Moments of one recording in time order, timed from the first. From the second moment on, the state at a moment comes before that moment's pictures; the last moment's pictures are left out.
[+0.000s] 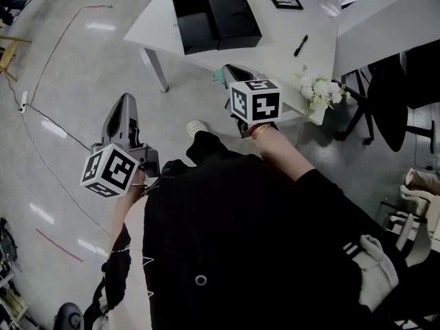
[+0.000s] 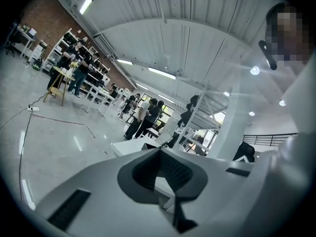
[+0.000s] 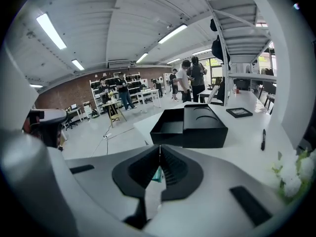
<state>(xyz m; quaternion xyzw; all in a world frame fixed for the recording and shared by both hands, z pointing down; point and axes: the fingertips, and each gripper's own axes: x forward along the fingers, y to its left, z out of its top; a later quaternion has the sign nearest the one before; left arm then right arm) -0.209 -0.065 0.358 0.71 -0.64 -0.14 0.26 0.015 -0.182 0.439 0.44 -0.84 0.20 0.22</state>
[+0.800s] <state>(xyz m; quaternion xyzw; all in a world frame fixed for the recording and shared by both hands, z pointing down) -0.261 -0.154 0.354 0.68 -0.68 -0.13 0.25 -0.047 -0.313 0.436 0.39 -0.87 0.19 0.24</state>
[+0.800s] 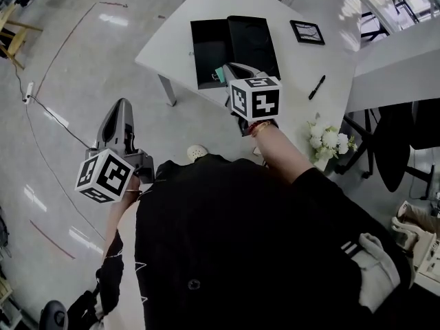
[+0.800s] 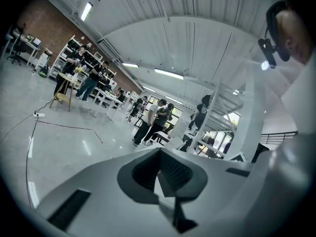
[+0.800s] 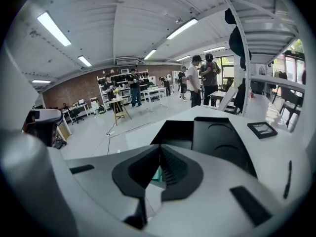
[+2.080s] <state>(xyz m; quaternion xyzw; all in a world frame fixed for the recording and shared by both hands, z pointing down) -0.313 -0.184 0.358 0.59 -0.76 -0.14 0.22 -0.116 -0.364 0.488 0.06 -0.87 0.06 0.49</state>
